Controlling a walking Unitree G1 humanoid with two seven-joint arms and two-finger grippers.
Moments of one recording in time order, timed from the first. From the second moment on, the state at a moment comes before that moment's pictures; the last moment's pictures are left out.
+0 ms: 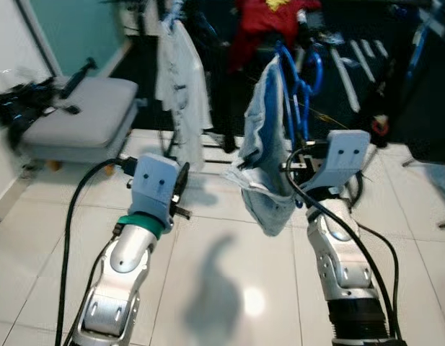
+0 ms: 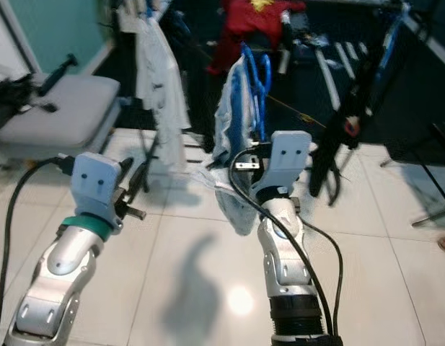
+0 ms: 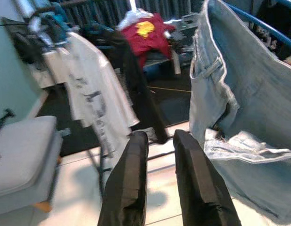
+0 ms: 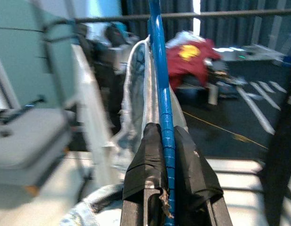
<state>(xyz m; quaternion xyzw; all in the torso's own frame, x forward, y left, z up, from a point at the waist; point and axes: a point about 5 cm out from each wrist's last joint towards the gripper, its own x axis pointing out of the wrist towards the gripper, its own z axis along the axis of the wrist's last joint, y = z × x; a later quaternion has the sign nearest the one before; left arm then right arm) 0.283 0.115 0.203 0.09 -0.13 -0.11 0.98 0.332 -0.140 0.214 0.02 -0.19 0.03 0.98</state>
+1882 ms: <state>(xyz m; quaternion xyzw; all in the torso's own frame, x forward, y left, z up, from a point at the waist) 0.281 0.103 0.210 0.08 -0.15 -0.15 0.97 0.337 -0.159 0.198 0.05 -0.16 -0.03 0.99</state>
